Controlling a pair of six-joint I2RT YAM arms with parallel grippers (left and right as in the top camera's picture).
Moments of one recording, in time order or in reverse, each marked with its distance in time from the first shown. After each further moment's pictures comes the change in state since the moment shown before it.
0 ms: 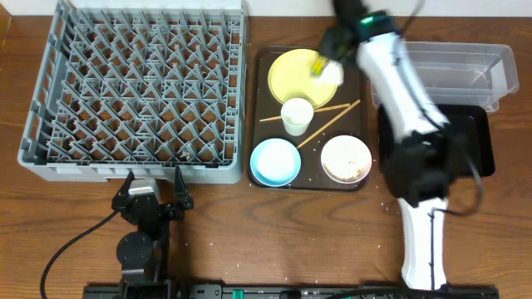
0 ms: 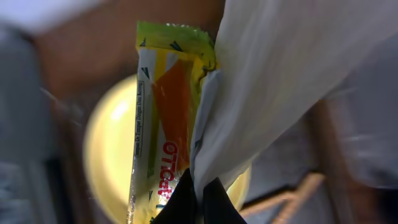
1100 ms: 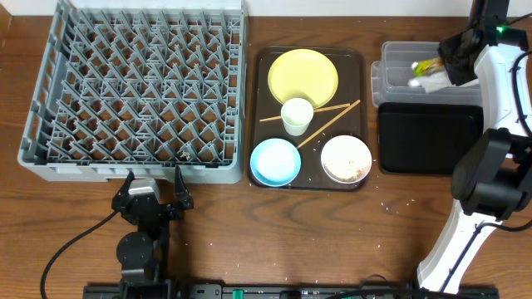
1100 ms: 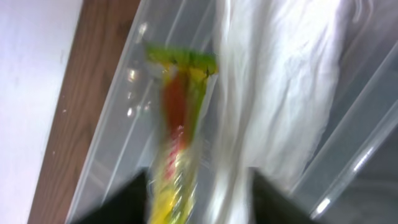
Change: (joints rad) left arm 0.000 0.000 0.000 0.000 0.000 0.000; right arm -0.454 -0.115 -0.313 0.159 0.012 0.339
